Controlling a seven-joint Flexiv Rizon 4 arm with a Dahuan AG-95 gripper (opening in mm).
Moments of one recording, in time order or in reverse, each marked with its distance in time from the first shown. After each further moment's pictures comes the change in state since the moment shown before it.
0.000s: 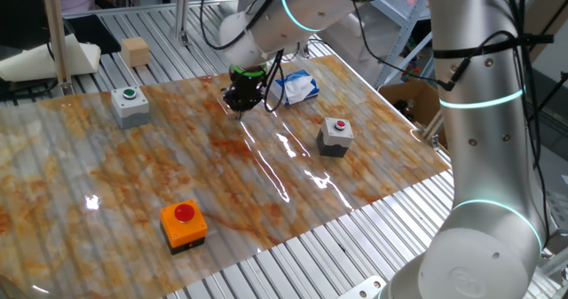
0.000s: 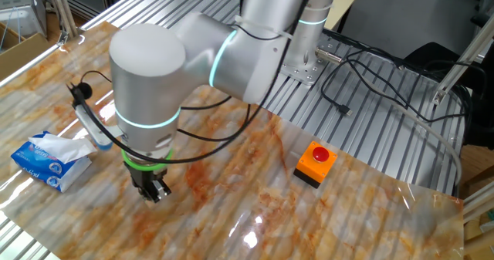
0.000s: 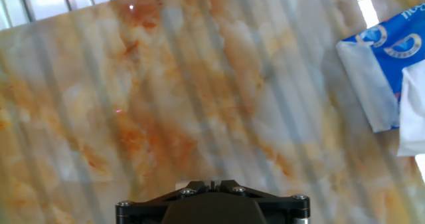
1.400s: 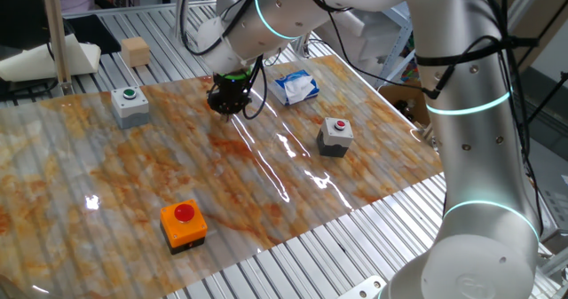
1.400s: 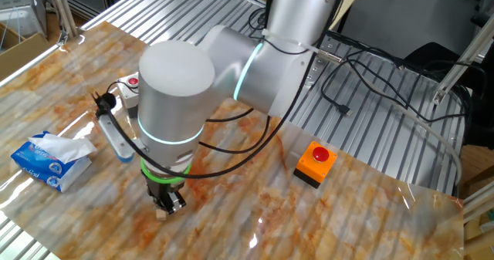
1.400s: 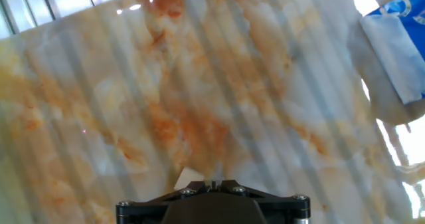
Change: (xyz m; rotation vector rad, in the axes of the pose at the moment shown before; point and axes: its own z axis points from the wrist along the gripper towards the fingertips) arm 0.013 0.028 -0.006 0.038 -0.006 0.045
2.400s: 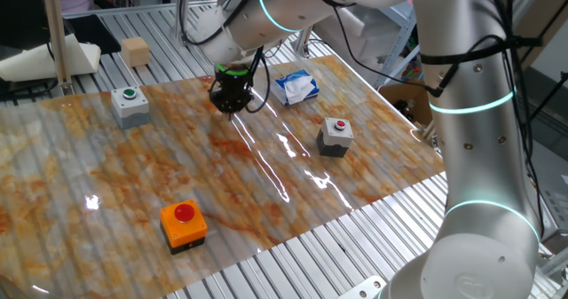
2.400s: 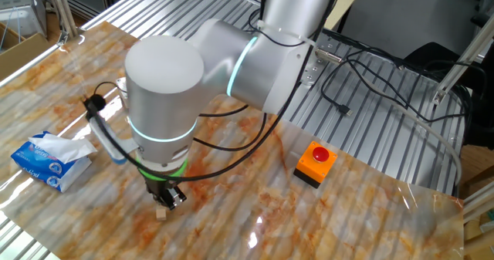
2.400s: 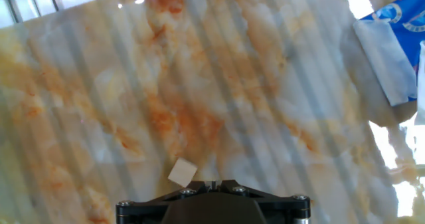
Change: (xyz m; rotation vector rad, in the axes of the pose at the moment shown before) arm 0.000 0.000 -0.001 -0.027 0.053 -0.118
